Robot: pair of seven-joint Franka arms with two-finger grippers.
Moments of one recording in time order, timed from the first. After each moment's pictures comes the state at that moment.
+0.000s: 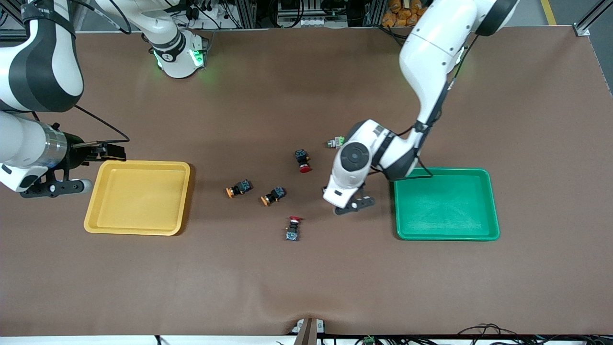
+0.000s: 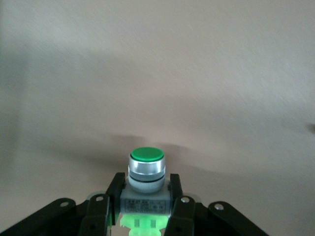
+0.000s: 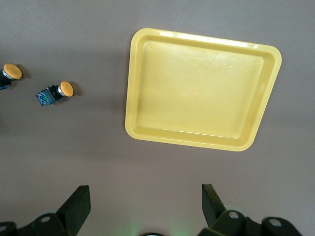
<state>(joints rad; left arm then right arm) -0.53 0.76 -0.09 -1.52 0.04 2.23 -0.87 0.15 0.27 -0.11 -1.46 0.04 1.47 -0.07</state>
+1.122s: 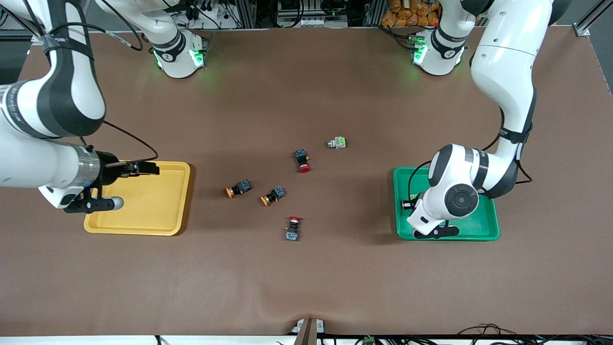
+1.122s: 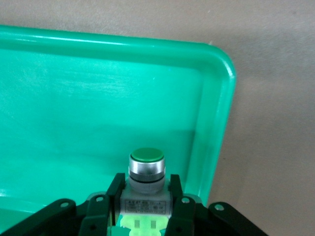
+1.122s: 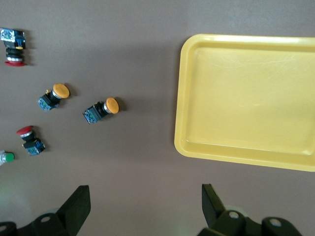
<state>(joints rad) -0.21 0.69 -0.09 -1.55 0.05 2.03 -0.38 0.18 0.37 -0.10 -1.46 0.22 1.57 0.03</state>
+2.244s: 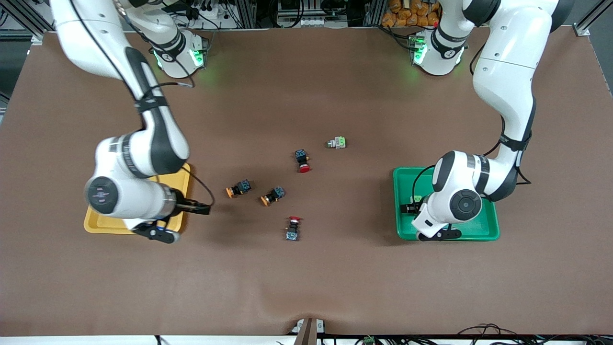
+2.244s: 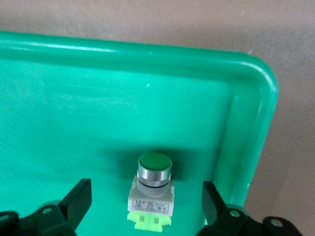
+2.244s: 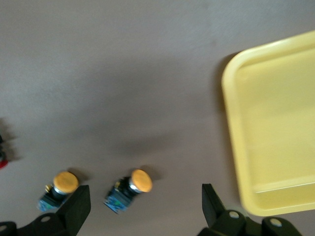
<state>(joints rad) -0.18 0.73 -0.09 -1.57 0.05 2.11 -0.35 0.34 0.61 -0.10 -1.46 0.21 1.92 0.48</state>
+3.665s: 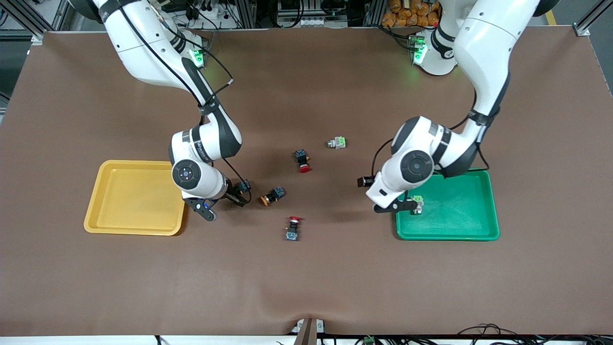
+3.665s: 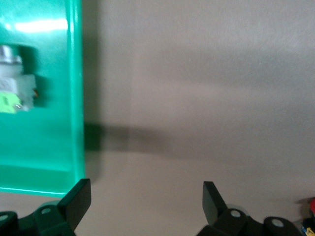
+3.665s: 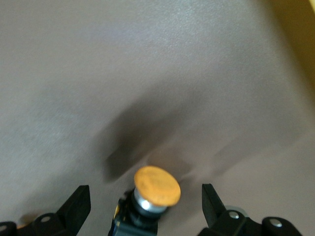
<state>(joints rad) -0.23 0.59 -0.30 -1.73 0.05 2.14 -0.64 0.49 0.63 -0.10 -1.83 0.22 2.35 0.94</state>
